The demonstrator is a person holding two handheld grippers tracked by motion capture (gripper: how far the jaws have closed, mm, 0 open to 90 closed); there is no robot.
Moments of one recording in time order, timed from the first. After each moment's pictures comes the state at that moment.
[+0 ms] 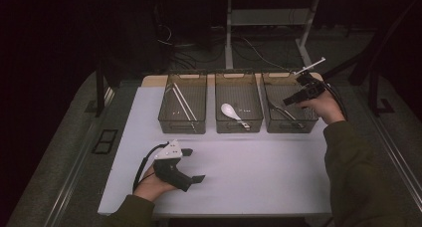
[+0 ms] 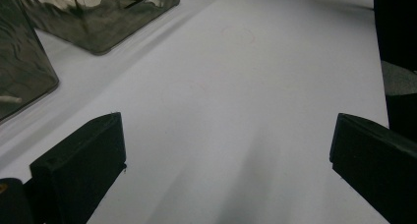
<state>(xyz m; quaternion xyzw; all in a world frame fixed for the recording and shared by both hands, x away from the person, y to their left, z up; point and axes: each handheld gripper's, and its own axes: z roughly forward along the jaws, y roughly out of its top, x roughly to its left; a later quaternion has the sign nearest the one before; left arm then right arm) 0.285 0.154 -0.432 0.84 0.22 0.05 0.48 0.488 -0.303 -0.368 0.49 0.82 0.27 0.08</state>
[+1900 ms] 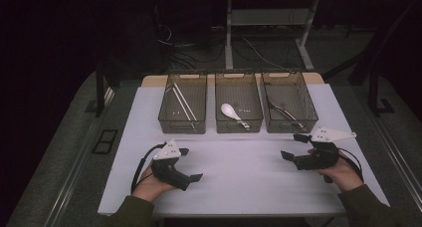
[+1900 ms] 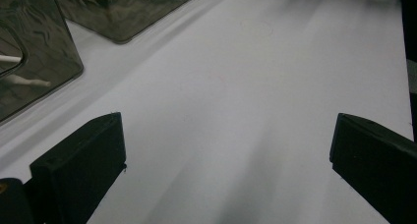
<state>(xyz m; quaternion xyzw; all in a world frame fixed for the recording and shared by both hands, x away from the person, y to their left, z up) 0.284 0.158 -0.433 0.84 0.25 0.07 0.47 0.291 -0.295 -0.418 0.33 0.80 0.48 0.15</state>
